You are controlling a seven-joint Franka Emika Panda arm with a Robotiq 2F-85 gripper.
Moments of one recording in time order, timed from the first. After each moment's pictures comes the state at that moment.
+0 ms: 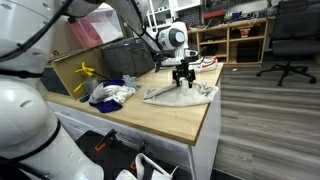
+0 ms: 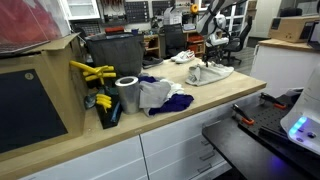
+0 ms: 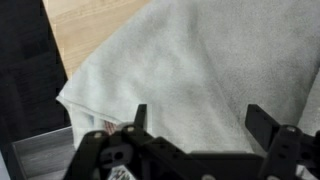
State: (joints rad) arm -0.11 0.67 -0.11 -1.68 -0.06 2.12 0.15
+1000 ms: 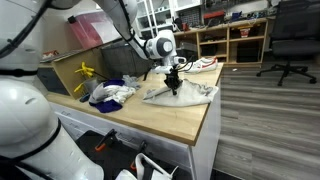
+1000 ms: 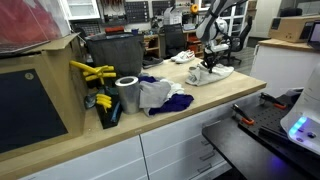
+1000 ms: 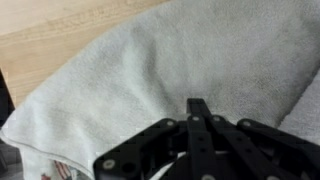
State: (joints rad) arm -0.05 0.56 -0.10 -1.96 -0.06 2.36 0.16
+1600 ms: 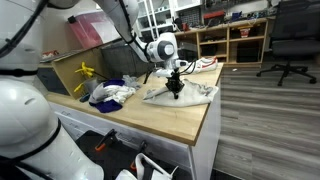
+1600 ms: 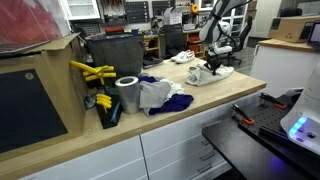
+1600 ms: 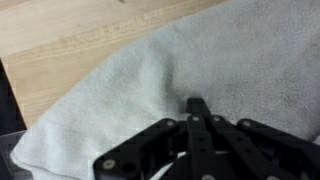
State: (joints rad) arm -0.06 0.56 -0.12 -2.00 -0.06 2.39 0.16
